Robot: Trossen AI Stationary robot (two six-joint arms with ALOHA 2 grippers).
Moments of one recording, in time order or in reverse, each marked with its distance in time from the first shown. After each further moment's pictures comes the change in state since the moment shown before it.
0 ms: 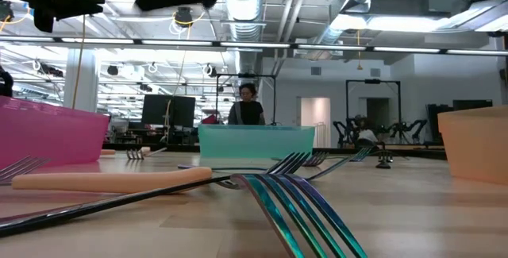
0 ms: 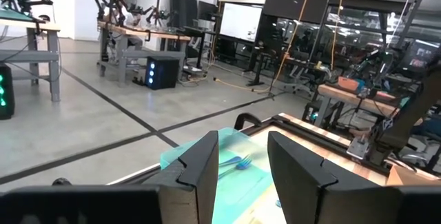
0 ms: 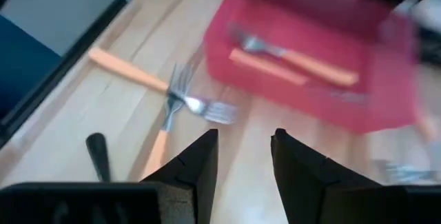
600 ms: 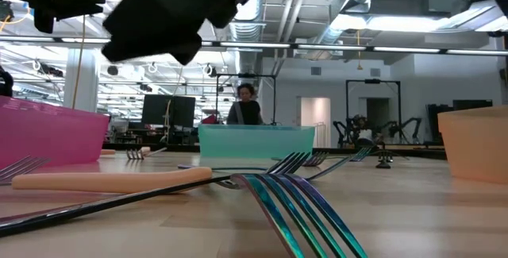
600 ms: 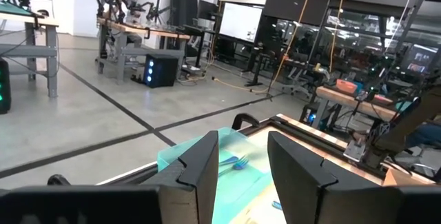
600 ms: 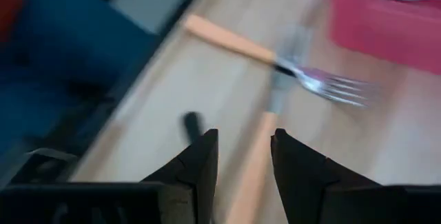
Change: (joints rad) left arm 0.000 0.000 0.000 0.000 0.000 -0.024; right arm -0.014 0.116 0.023 0.000 -0.398 0.073
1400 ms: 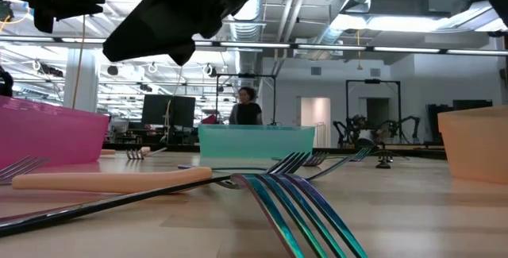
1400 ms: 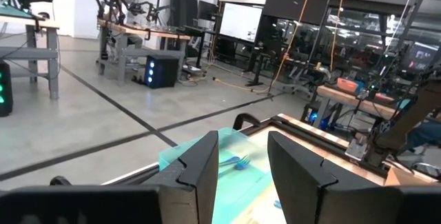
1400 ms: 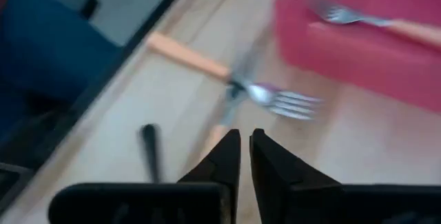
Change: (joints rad) left arm 0.000 0.000 0.000 0.000 0.000 0.014; right arm -0.042 -0.001 0.000 0.054 0.067 -0.028
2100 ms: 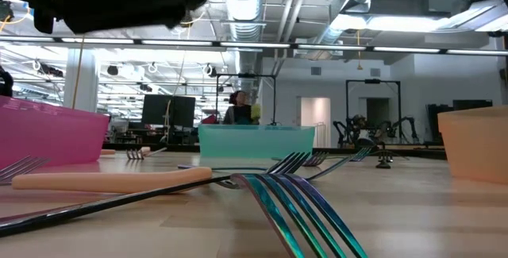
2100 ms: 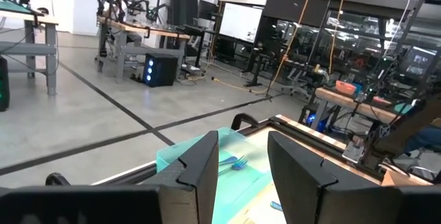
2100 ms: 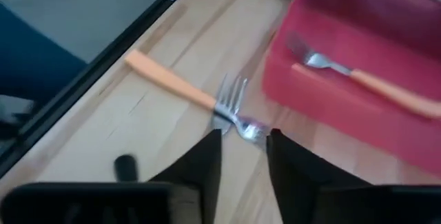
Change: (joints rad) left arm 0.000 0.000 0.000 0.000 0.000 -0.025; right arm 0.122 -0.001 0.000 0.102 0.295 -0.069
